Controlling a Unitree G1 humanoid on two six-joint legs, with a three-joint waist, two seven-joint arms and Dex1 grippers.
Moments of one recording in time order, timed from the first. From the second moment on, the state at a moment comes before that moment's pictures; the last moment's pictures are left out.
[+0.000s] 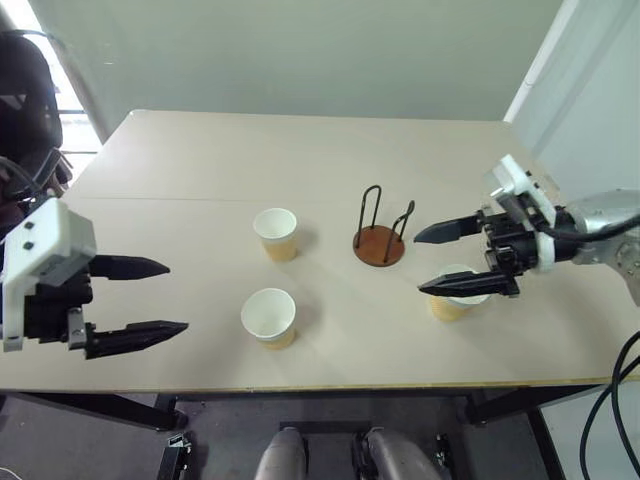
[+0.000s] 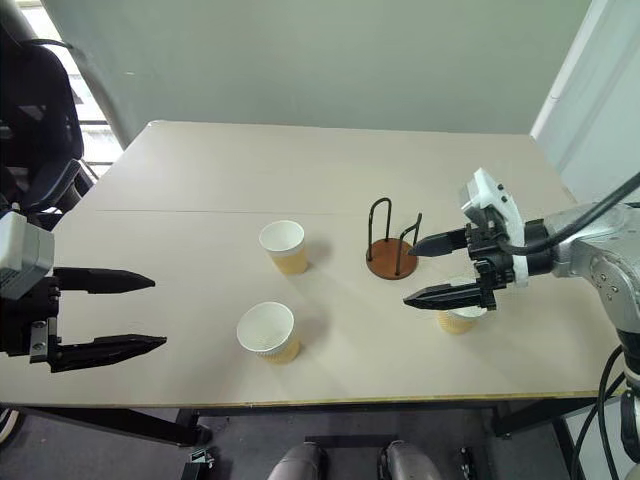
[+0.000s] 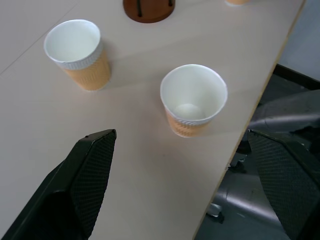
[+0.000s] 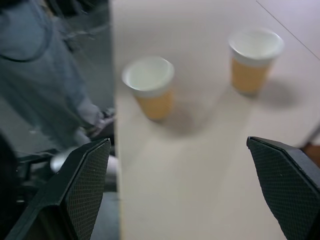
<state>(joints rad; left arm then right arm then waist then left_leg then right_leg) 0.15 1.25 0.88 -0.54 -0.71 0.95 -1.29 -0.74 -0.95 0.07 -0.30 0.68 0.99 1.21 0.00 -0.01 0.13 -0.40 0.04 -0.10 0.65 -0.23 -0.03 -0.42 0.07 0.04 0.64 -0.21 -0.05</state>
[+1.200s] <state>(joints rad) 0.15 1.20 0.98 -0.66 -0.76 1.03 -1.21 -0.90 -0.57 0.29 0.09 0.36 1.14 0.75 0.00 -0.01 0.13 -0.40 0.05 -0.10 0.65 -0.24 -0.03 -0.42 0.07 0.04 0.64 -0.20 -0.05</state>
